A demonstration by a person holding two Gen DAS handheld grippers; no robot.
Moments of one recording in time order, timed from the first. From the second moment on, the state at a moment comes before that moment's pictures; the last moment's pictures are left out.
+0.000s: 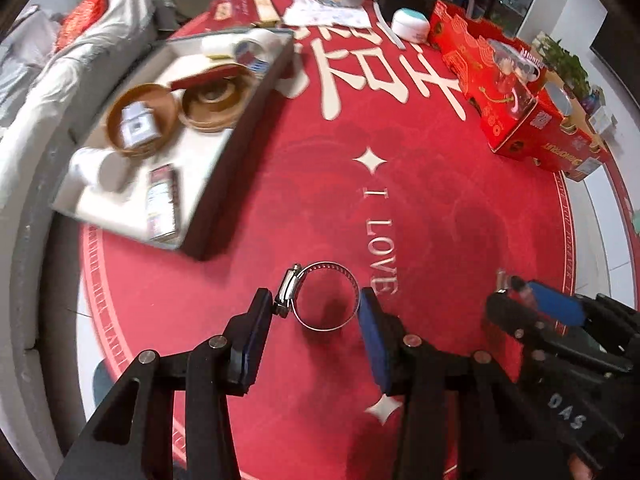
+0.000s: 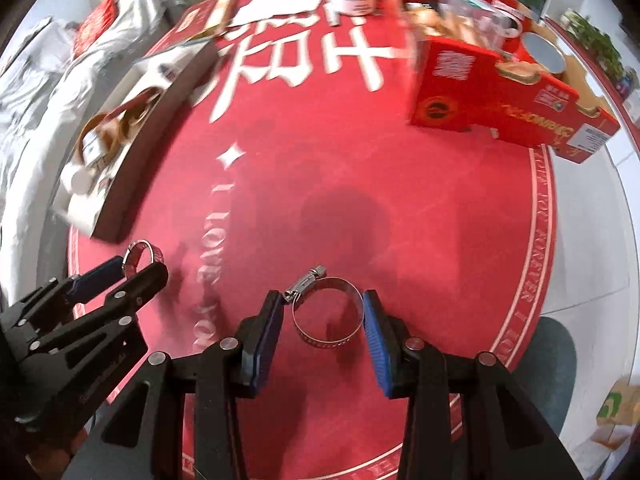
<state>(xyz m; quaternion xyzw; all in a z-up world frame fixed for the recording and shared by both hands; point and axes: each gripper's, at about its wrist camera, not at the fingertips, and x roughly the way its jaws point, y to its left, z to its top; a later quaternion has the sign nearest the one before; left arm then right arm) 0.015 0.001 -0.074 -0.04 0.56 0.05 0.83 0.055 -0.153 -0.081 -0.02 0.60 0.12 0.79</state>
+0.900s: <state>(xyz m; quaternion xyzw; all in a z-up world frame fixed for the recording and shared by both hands) 0.076 0.162 0.057 -0.12 0.42 0.20 0.88 0.157 0.018 0.073 -0.06 0.47 0.25 0.84</state>
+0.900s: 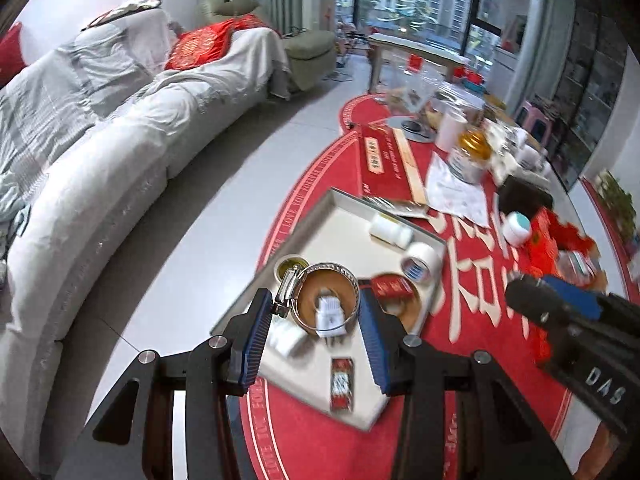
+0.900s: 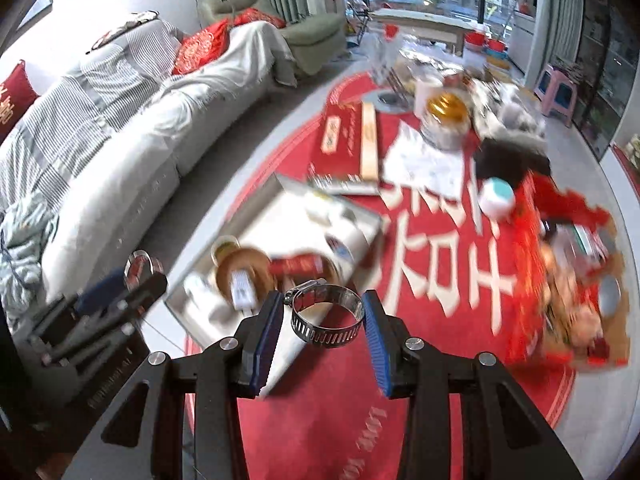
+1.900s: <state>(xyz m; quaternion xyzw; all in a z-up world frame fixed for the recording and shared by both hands) 0.125 0.194 -0.052 -0.15 0.51 0.23 0.82 0.206 0.079 -0.037 -0.09 0.56 0.26 0.78</state>
